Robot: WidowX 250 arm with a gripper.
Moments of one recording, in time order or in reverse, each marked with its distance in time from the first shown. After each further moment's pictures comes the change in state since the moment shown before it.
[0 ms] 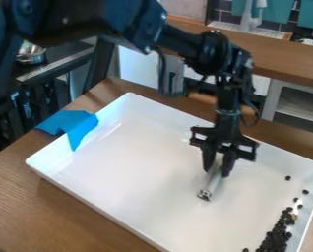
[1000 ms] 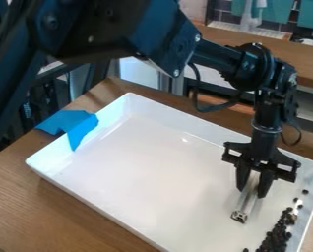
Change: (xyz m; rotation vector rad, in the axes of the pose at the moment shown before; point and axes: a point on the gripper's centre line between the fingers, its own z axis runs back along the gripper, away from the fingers) arm -0.016 -0.065 -0.006 -0.024 0.001 -0.058
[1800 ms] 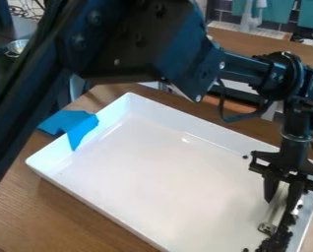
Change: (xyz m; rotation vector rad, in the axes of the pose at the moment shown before) arm -0.007 -0.037 -0.003 -0.032 0.034 -0.080
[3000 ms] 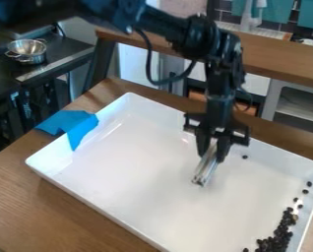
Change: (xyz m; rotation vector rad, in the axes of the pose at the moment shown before) arm 0.013 0.126 0.032 0.048 -0.090 0.136
